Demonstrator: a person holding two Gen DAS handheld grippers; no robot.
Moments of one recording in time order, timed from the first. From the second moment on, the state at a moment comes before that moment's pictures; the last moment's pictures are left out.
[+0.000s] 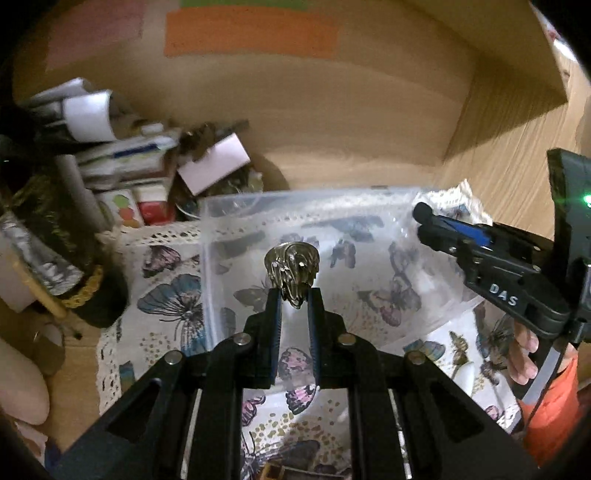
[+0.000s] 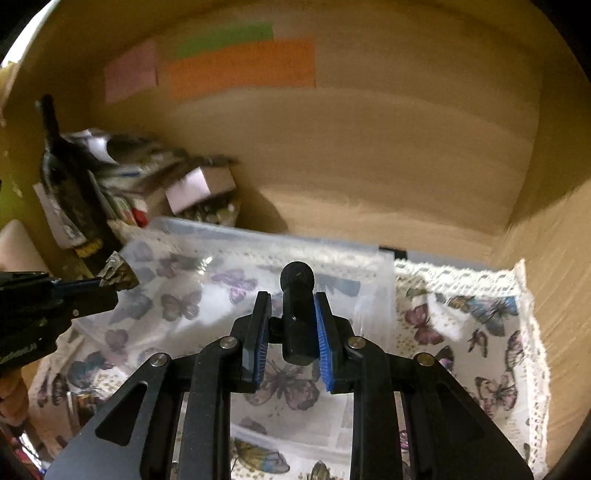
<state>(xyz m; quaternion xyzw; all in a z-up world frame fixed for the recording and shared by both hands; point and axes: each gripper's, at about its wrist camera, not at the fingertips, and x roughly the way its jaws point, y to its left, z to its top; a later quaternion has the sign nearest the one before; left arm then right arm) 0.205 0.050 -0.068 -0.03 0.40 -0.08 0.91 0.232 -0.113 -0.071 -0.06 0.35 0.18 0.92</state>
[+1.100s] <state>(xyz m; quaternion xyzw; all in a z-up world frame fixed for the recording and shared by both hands) 0.112 0.058 -0.032 0.00 0.31 -0.03 0.95 0.137 -0.108 -0.045 -0.06 0.30 0.20 0.93</state>
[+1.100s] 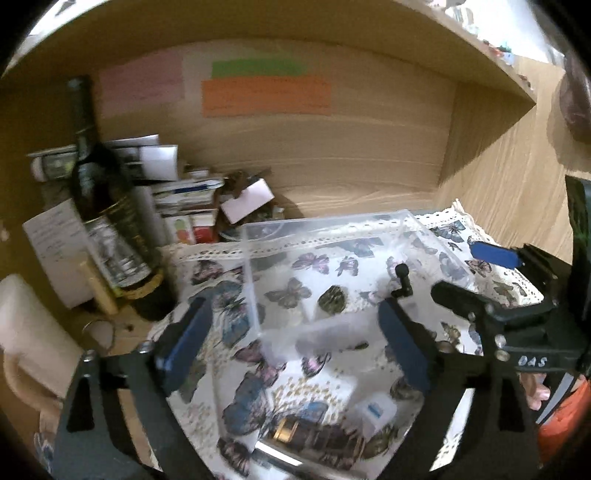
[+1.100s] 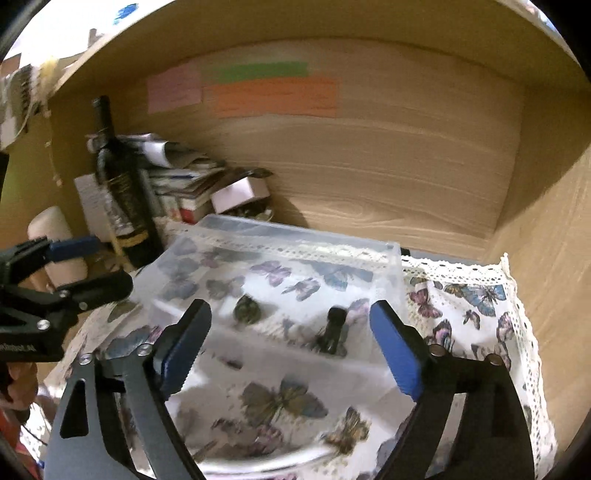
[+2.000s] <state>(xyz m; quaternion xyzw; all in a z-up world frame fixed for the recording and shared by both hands) 0.052 0.060 -0.145 -0.03 0.41 -0.01 0.91 0.066 -0.122 -0.131 -0.11 0.37 0.16 0.91</state>
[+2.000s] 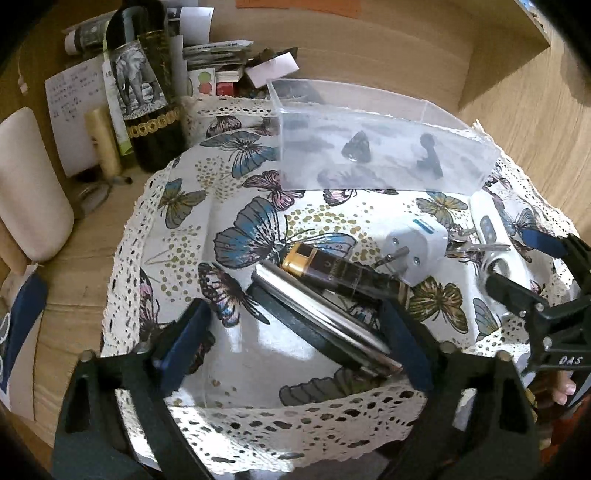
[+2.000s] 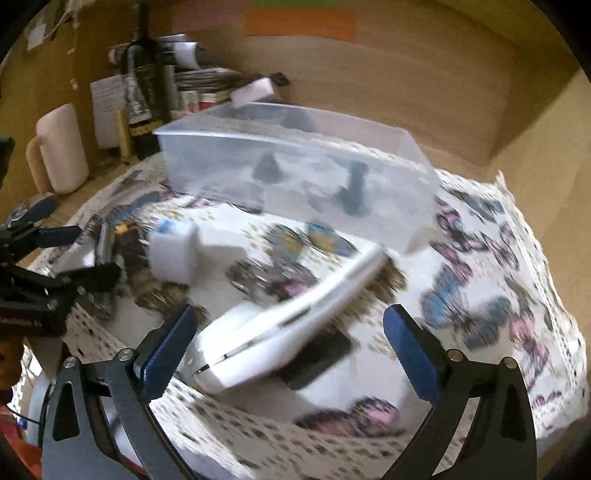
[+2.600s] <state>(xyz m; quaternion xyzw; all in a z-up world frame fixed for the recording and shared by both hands) 0.035 0.071 -0.132 -0.01 0.39 -0.02 0.92 0.062 -0.165 -0.132 -0.05 0.37 0.15 0.92</state>
